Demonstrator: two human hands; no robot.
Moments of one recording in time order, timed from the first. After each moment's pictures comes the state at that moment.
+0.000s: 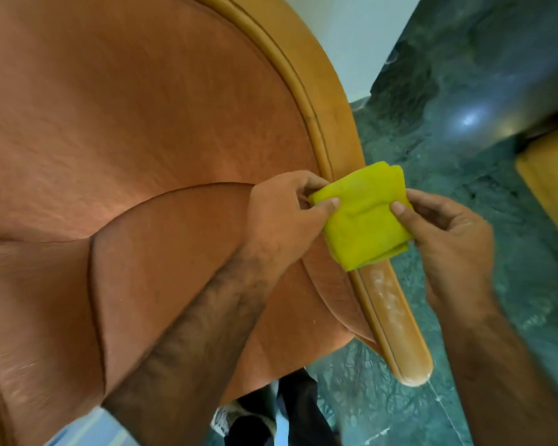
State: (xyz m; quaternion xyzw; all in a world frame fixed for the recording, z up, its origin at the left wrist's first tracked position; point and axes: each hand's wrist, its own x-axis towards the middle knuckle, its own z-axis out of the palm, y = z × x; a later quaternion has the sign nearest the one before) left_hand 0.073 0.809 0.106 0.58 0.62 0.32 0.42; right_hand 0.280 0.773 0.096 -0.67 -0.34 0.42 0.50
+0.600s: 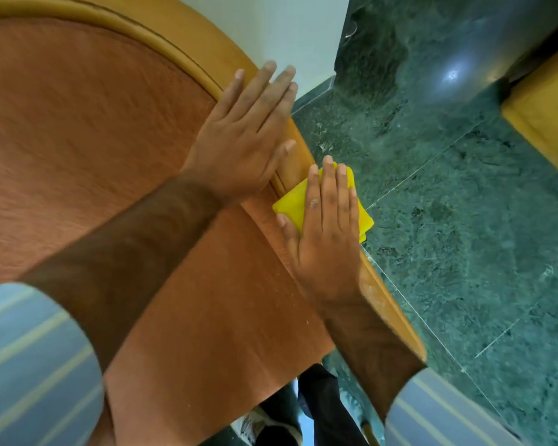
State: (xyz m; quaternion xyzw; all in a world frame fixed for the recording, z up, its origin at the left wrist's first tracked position) left_hand 0.083 0.915 0.096 0.92 0.38 0.08 -0.07; right_hand 0.207 0.767 0.049 -0.75 -0.63 0.07 0.21
